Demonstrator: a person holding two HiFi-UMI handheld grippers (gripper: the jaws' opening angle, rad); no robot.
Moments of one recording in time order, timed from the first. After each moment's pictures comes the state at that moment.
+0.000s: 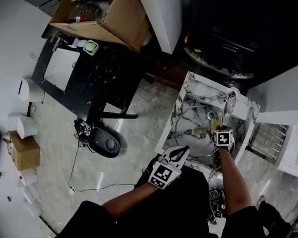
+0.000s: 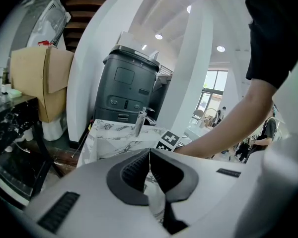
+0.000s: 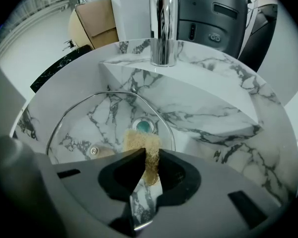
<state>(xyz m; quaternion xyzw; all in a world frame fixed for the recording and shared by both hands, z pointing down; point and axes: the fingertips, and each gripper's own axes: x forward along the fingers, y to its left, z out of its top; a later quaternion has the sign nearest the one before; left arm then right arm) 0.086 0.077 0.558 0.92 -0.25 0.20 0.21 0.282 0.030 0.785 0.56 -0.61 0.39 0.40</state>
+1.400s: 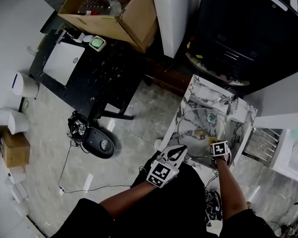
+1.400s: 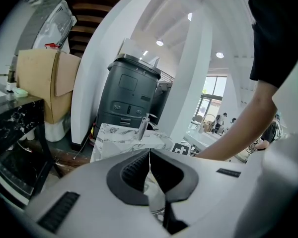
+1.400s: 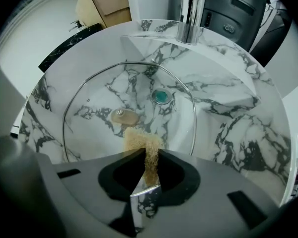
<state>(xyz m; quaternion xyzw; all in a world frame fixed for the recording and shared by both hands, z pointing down) 0.047 0.078 0.543 0.93 -0.25 0.17 0.21 0.246 0.108 0.790 0.50 -0.59 0.42 0.48</state>
